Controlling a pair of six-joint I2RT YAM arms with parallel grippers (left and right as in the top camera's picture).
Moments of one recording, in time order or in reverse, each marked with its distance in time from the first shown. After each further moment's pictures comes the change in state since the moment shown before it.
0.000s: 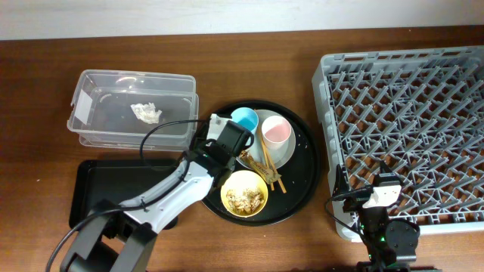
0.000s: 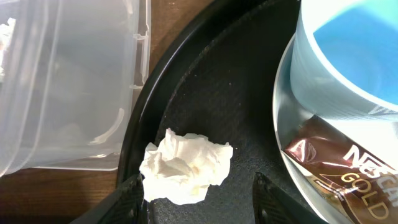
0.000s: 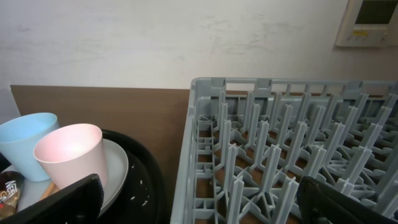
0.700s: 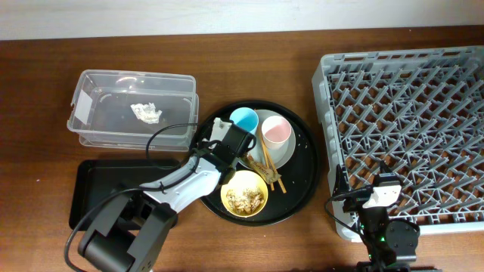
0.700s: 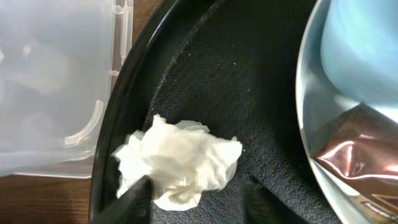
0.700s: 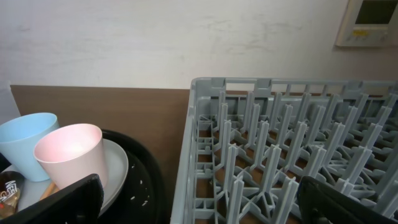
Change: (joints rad) left arm 0.000 0.116 0.000 0.048 -0.026 0.018; right arm 0.000 0.000 0.000 0.000 0.000 0.000
